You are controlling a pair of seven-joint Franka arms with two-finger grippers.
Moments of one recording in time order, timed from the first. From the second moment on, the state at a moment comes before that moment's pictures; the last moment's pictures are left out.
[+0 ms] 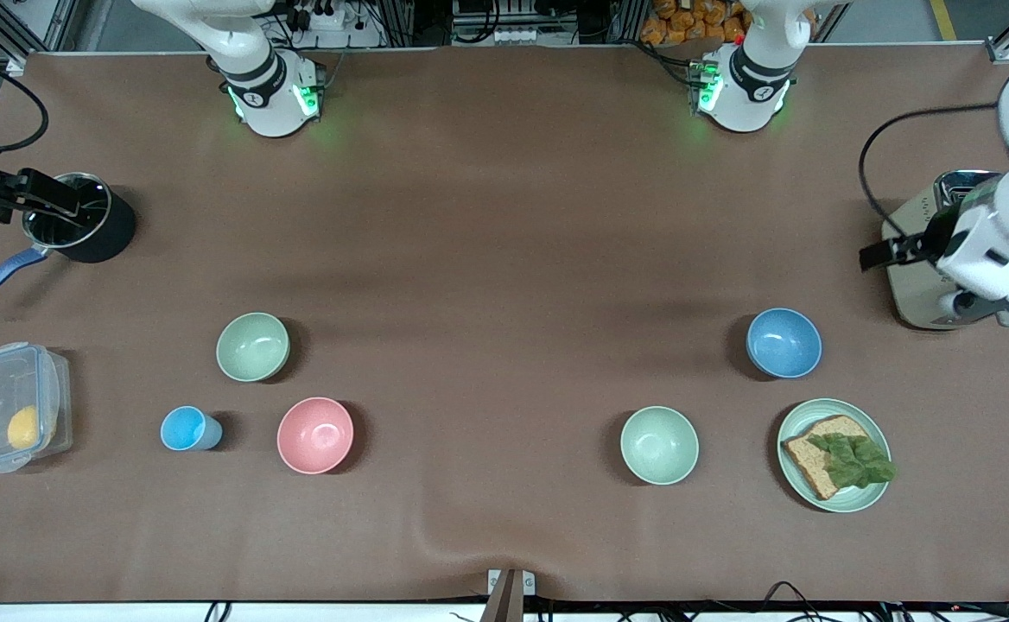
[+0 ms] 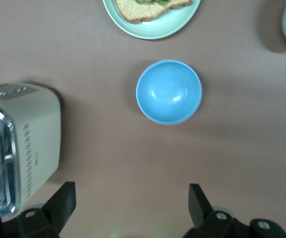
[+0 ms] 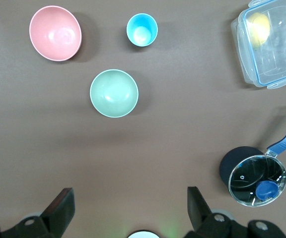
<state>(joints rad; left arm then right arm) 0.16 0.11 -0.17 -1.79 0.07 1.74 -0.18 -0.03 0.03 -0.01 -1.51 0.00 1.43 0.01</state>
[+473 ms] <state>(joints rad) 0.23 0.21 -0.16 -2.13 0.07 2.22 -0.18 -0.04 0.08 -0.01 -1.56 0.00 1.46 0.01</state>
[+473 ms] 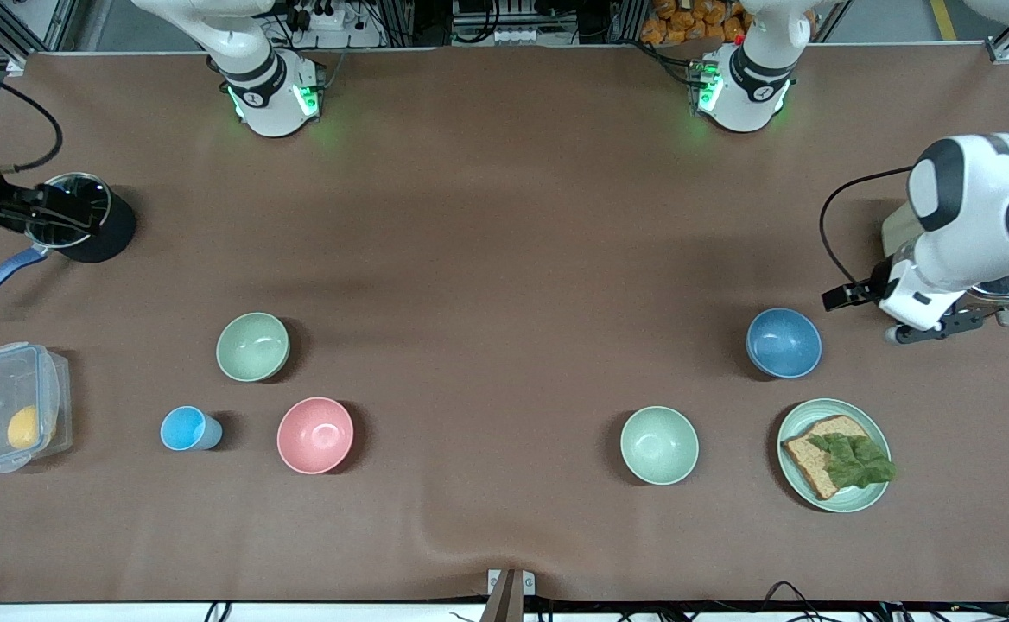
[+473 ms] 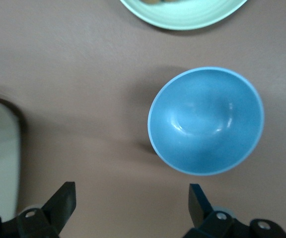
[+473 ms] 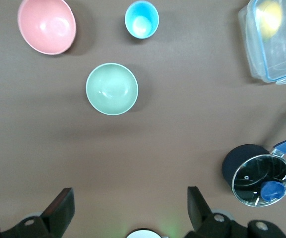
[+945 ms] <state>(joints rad) 0.27 0.36 -0.16 -2.09 0.07 2.29 -0.18 -0.08 0.29 -0.01 -1.67 0.05 1.69 -0.02</state>
